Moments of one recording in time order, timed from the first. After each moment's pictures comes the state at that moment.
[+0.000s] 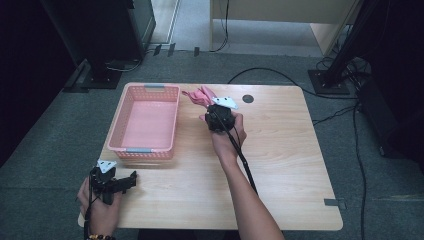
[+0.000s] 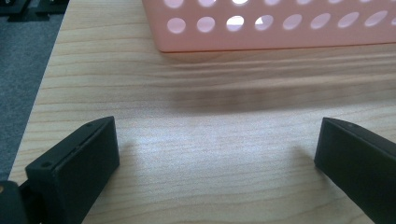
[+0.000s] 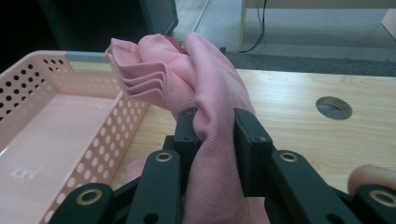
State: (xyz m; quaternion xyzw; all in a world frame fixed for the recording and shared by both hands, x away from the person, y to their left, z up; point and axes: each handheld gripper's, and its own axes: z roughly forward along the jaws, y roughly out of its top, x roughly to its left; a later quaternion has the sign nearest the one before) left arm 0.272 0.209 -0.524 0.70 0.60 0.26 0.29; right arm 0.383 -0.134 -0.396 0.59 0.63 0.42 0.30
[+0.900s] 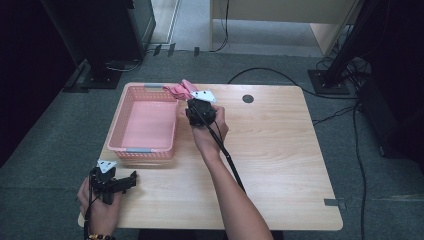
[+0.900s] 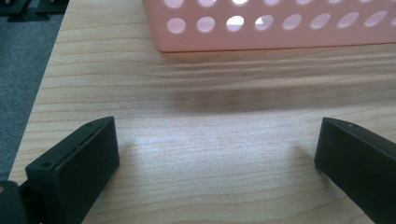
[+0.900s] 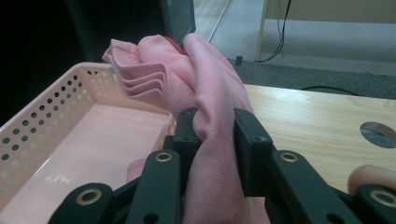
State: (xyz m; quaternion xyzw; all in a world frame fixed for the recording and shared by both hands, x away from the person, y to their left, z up) left arm 0.272 0.210 -0.524 0.70 0.60 0.26 0.29; right arm 0.389 -0.085 -0.378 0.56 0.64 0.43 0.29
